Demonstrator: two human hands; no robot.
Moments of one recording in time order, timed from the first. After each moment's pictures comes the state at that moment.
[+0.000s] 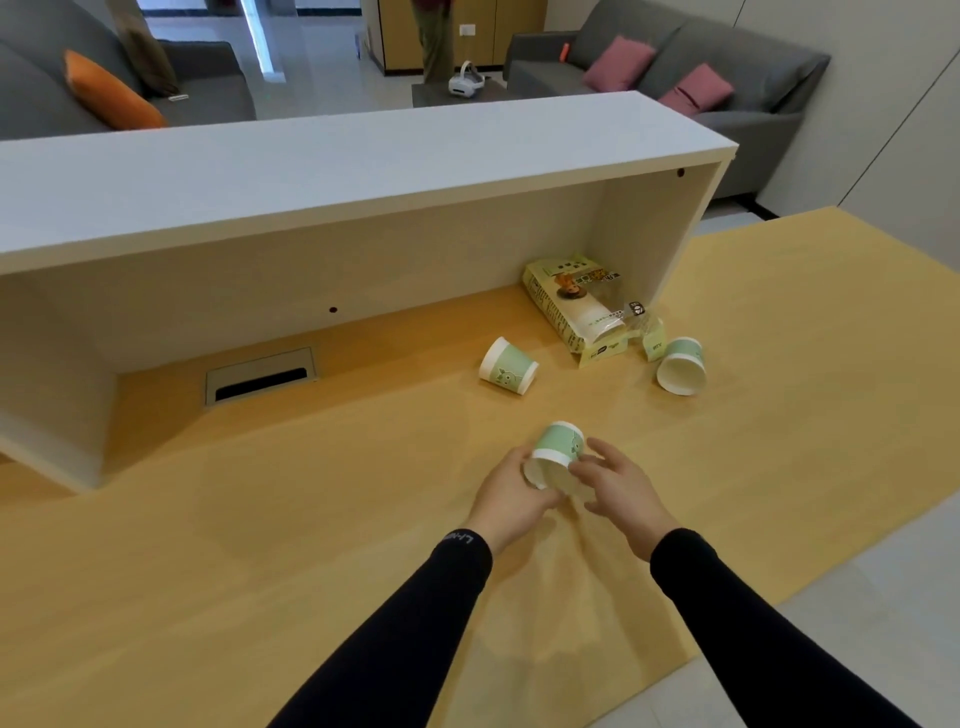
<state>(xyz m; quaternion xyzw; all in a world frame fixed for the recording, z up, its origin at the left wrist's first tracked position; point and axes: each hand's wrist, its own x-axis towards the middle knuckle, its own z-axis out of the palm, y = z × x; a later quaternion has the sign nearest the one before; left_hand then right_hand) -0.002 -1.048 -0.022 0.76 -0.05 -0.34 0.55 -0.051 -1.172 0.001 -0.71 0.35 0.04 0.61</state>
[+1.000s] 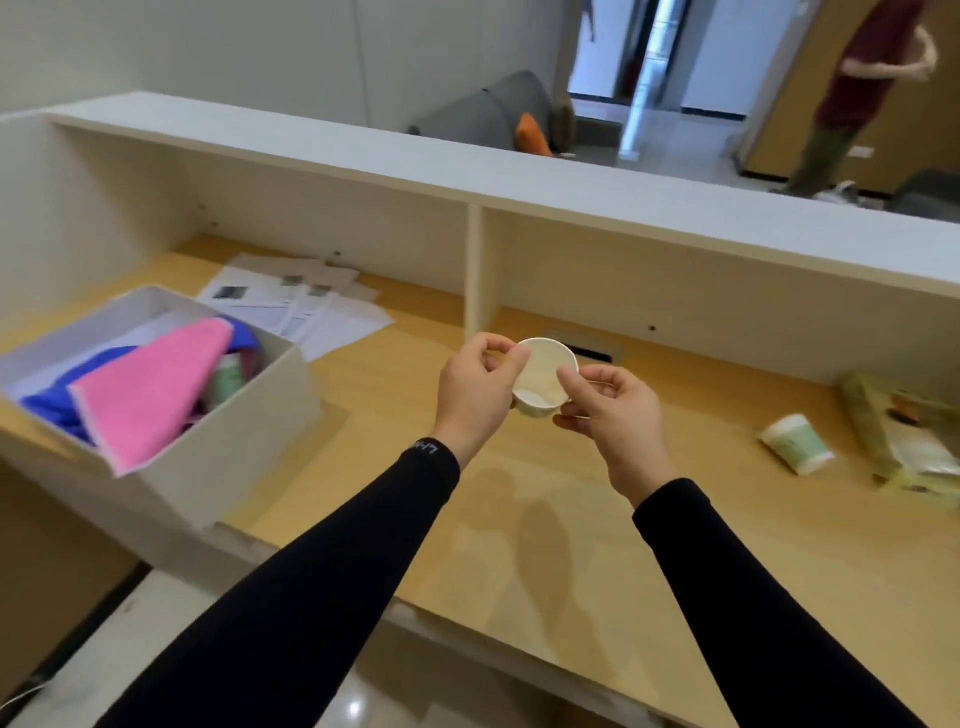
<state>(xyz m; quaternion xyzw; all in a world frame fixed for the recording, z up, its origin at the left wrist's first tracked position) -0.107 -0.768 0.100 0.74 0.16 0.20 0.63 -0.083 -0.900 0.106 -0.68 -0.01 0.09 0.72</state>
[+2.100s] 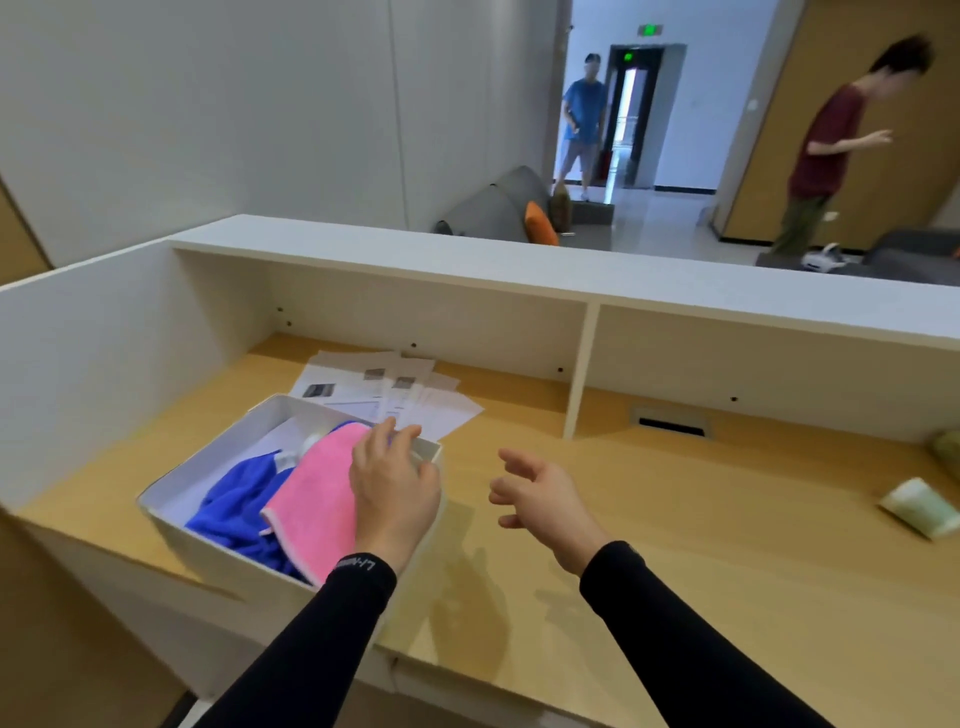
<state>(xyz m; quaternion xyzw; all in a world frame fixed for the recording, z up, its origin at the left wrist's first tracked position) -0.179 -0.525 0.088 0.89 0.22 0.25 0.32 -0.146 -0.674 0.108 -0.77 -0.07 0.20 0.61</state>
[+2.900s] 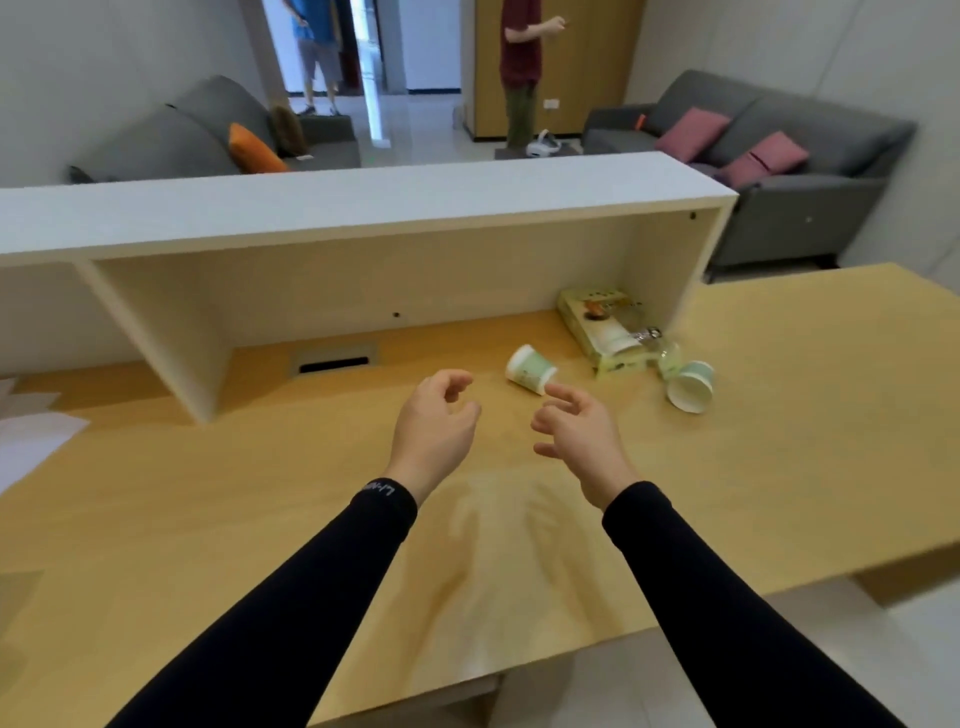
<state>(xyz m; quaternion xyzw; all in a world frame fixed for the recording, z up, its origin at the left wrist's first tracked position) -0.057 -0.984 0.083 0.87 -0.04 0.02 0.50 -0.083 -1.130 0.078 -0.71 0.22 -0.01 0.67</state>
